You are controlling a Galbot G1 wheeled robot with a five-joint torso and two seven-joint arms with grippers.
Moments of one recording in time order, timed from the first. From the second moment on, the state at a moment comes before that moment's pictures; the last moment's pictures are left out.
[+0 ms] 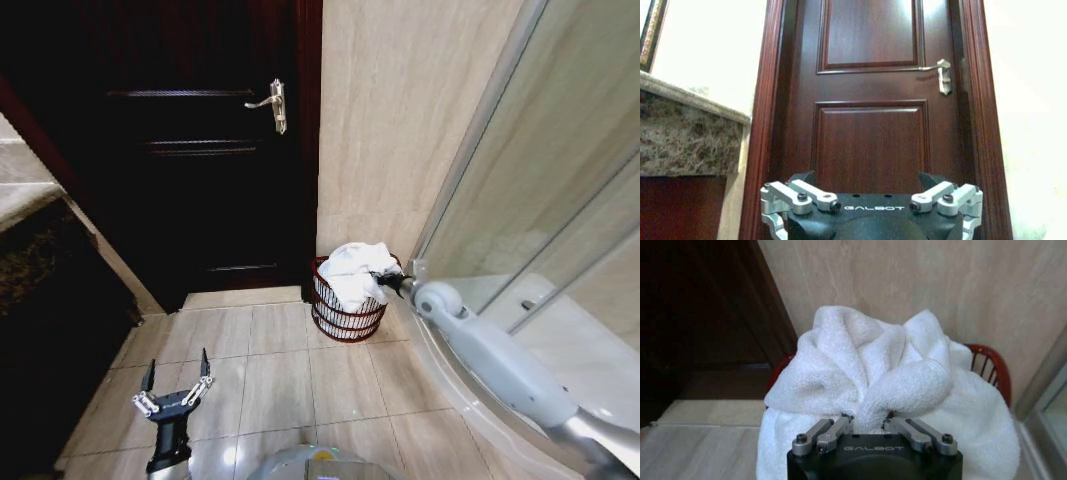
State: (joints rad) left arm 2.03 -1.61 -0.70 -2.12 -0.13 -0.76 -0.07; right arm -0.52 0.86 -0.11 1.69 1.29 -0.73 0.44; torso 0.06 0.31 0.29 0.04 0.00
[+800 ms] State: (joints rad) left arm 2.05 -1.61 -0.71 -2.15 -0.13 -0.77 -0.08; right arm -0.43 1.10 -0.21 1.34 1.31 -0.74 0.51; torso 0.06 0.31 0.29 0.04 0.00
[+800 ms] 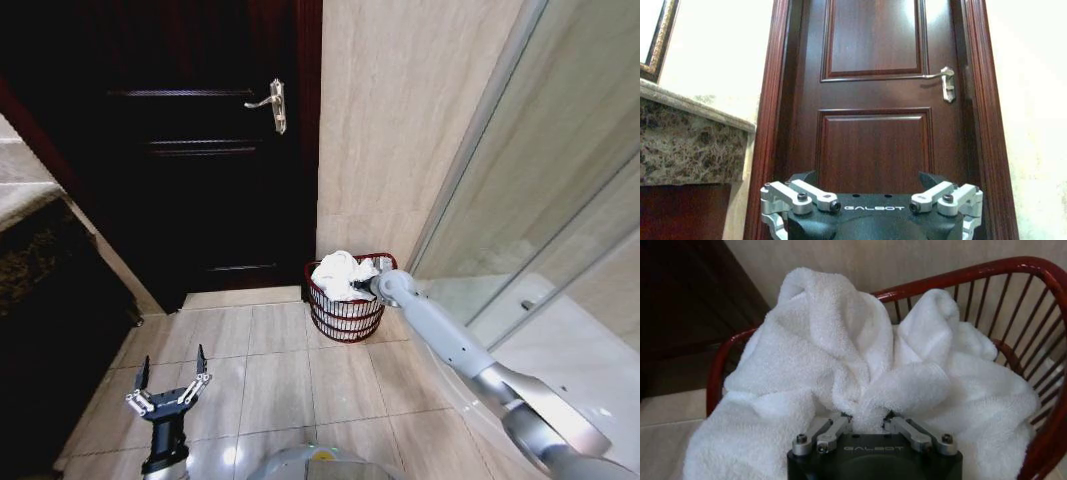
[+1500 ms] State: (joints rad) left arm 2.01 -1.61 -0.72 -2.14 -0.15 -0.74 -0.08; right arm -0.44 1.11 -0.12 1.39 1.20 -0.72 0.55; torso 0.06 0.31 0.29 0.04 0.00
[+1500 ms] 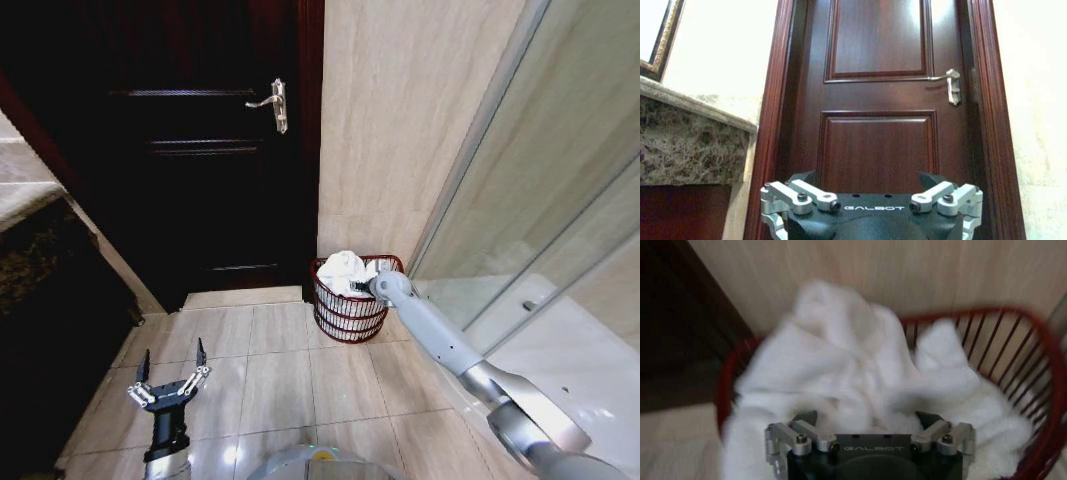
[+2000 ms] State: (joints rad) left arm 2.01 -1.61 -0.68 -2.14 -0.13 -0.74 -0.08; right arm -0.47 0.99 -0.06 1.65 1.10 -0.65 0.59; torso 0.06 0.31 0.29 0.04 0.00
